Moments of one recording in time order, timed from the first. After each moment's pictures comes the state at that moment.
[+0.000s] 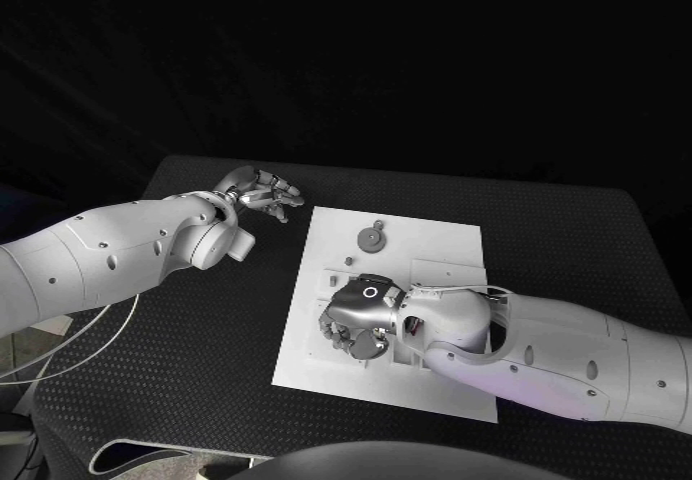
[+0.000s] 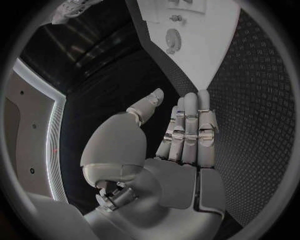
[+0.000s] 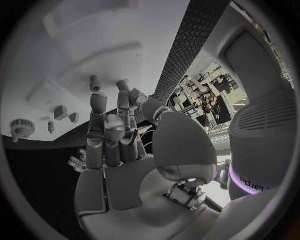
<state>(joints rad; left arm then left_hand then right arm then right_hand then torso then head) 1.26 -0.79 -0.14 1.21 -0.45 -0.31 0.14 1.10 -0.11 0.52 -0.26 0.06 0.82 0.20 0.27 0.50 1.15 0.12 0.07 0.26 1.04 0.01 0.91 0.56 0.01 1.14 -0.09 0.06 1.15 1.08 -0.55 -0.13 1.60 -1.93 -0.13 -0.01 1.21 -0.05 0.62 -0.30 0.06 1.04 0.11 0.31 0.51 1.39 0.02 0.15 0.23 1.30 -0.07 1.33 0.73 0.22 1.26 0.01 0.53 1.31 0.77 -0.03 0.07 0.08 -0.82</state>
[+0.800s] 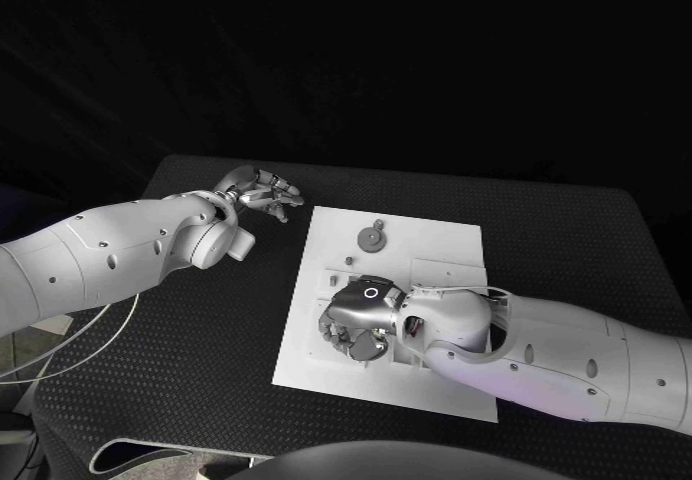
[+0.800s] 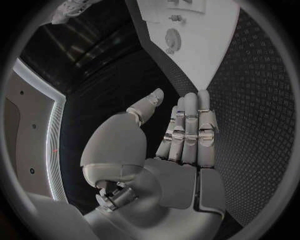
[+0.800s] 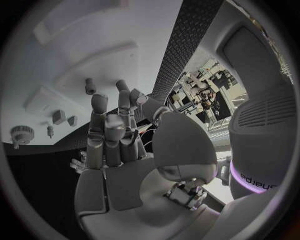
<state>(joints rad) 1.26 -0.79 -0.14 1.21 -0.45 -0.31 0.14 1.10 -0.11 0.52 -0.26 0.06 0.82 0.20 0.27 0.50 1.16 0.12 0.07 0.26 1.04 0.01 0.91 0.56 0.01 1.14 -0.09 0.06 1.15 1.08 -0.55 -0.13 1.60 -1.89 -0.14 0.00 1.20 -0.04 0.61 -0.30 0.06 1.03 0.11 0.31 0.51 1.39 0.02 0.15 0.23 1.29 -0.08 1.33 0.73 0.23 1.26 0.01 0.53 1.31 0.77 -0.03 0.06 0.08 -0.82</state>
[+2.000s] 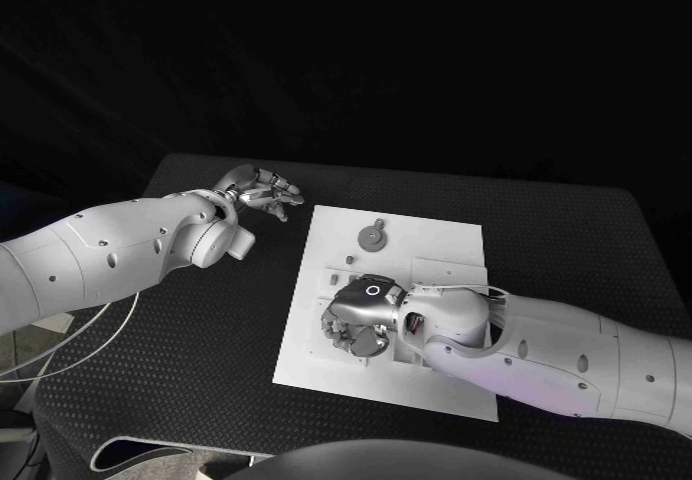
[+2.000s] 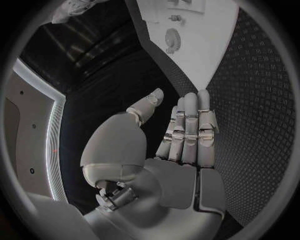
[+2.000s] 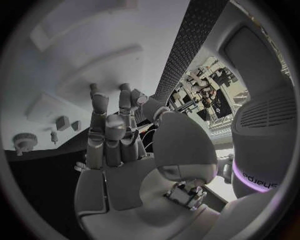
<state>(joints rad) 1.26 -0.79 -0.14 1.21 -0.45 -0.31 0.14 1.10 -0.11 0.52 -0.26 0.06 0.82 0.20 0.27 0.50 1.15 0.12 0.07 0.26 1.05 0.01 0.91 0.56 0.01 1.14 -0.09 0.06 1.15 1.06 -0.54 -0.13 1.55 -1.86 -0.15 0.03 1.20 -0.05 0.62 -0.30 0.05 1.03 0.11 0.31 0.51 1.39 0.02 0.15 0.24 1.29 -0.09 1.33 0.73 0.24 1.26 0.01 0.53 1.31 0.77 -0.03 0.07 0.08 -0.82</state>
